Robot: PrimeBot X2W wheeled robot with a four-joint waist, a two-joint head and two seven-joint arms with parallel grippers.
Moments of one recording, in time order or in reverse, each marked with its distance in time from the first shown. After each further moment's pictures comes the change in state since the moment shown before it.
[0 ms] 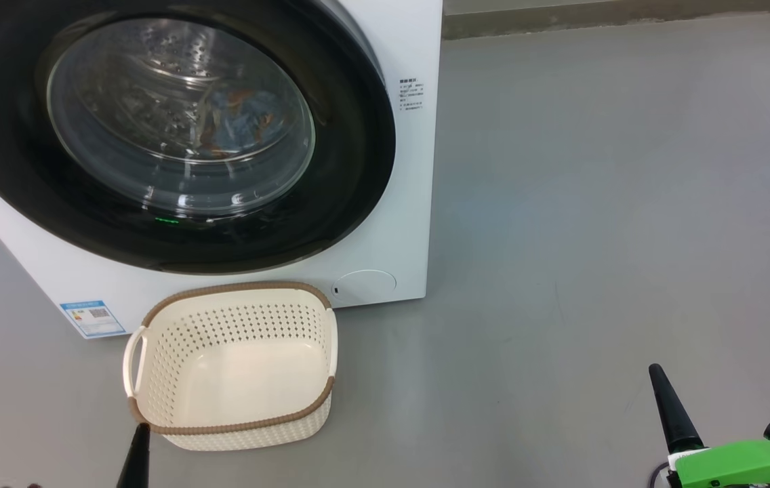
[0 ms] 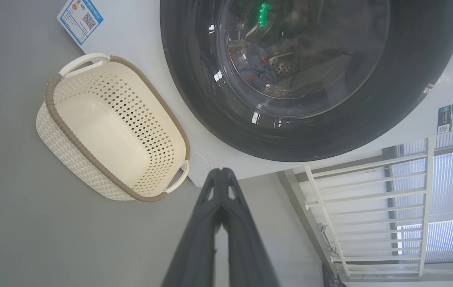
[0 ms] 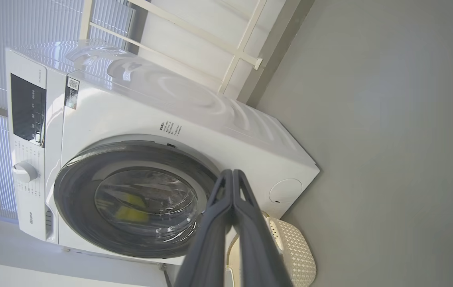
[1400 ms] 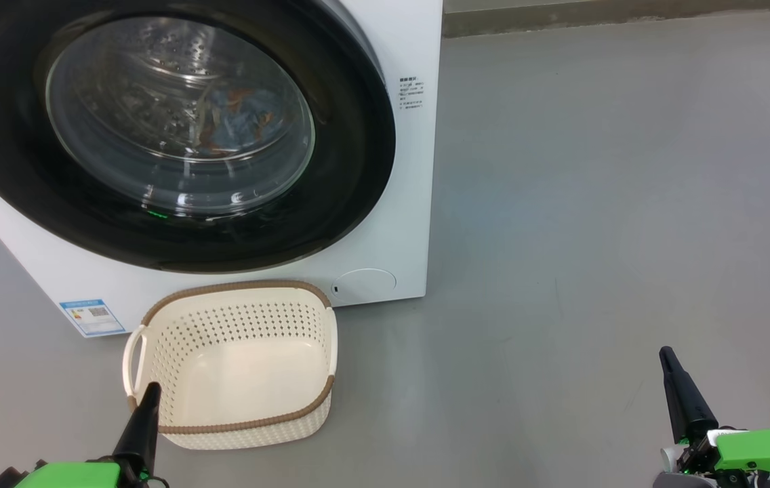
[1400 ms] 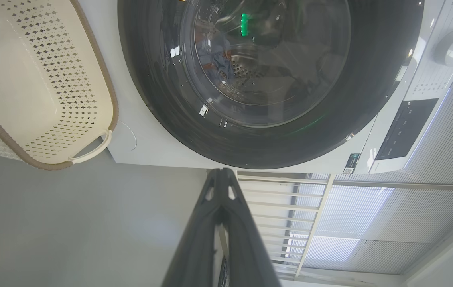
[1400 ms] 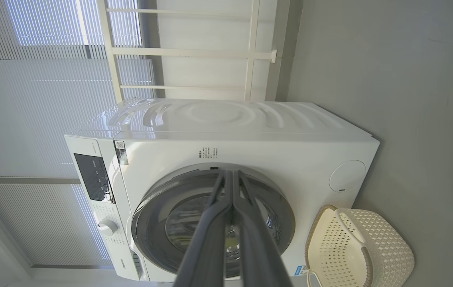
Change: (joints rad) left arm -0.091 0.001 0.011 0.039 -0.410 -0.048 0.104; right arm -0.044 0.010 -0.049 0.016 0.394 -0.007 0.105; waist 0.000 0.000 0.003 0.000
